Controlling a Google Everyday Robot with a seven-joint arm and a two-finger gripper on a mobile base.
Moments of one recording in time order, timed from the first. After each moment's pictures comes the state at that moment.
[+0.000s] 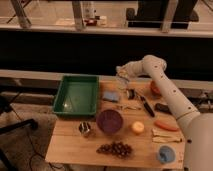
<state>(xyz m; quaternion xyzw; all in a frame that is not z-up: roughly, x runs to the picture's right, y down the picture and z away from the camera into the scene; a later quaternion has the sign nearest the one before) 0.114 -0.114 0.899 0.02 -0.28 -0.10 0.96</state>
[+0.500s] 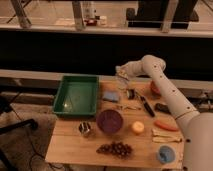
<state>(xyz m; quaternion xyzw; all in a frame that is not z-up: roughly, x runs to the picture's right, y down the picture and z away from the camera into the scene) 0.109 -0.114 0.901 0.02 -0.28 -0.10 0.96</state>
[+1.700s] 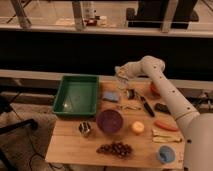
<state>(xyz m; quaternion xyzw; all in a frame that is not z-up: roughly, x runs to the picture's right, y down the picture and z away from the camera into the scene) 0.104 -0.112 0.900 0.03 -0.28 -0.12 0.95</state>
